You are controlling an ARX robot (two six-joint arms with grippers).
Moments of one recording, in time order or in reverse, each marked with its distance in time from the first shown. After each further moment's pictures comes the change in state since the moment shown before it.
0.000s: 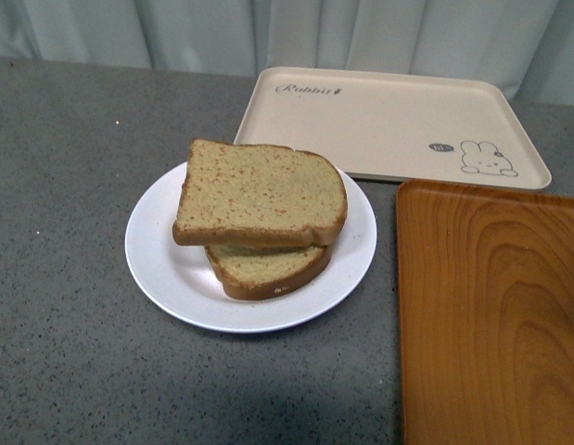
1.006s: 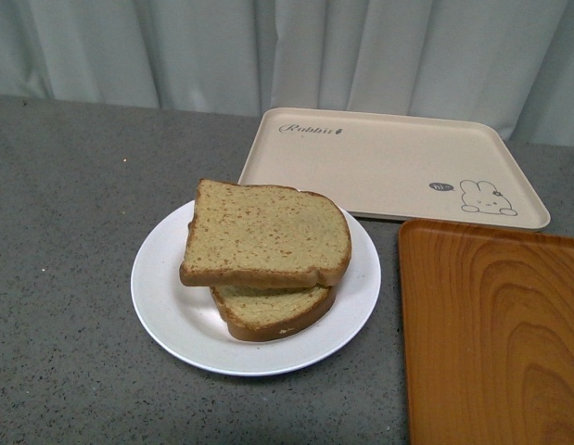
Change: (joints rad) left arm 0.000 0.000 0.000 0.000 -0.002 0.000; right arm 0.003 -1.159 -0.118 -0.958 -0.006 -0.042
